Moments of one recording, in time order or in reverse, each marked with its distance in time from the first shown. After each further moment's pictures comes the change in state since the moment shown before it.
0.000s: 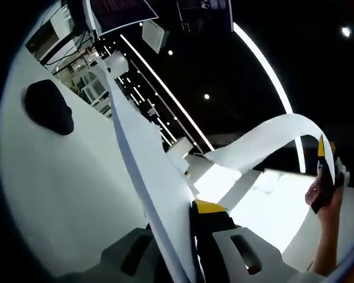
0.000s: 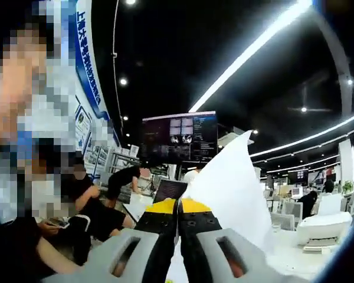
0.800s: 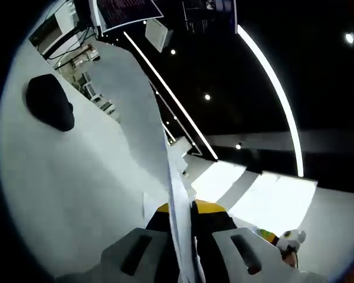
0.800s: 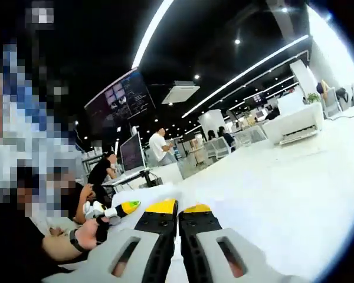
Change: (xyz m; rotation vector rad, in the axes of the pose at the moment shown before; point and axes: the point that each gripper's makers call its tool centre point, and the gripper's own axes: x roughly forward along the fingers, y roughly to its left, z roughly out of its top) left arm 0.001 0.001 0.000 -0.030 0.003 -0.010; right arm -0.143 -0.083 -0.217 0.510 0.249 -0.333
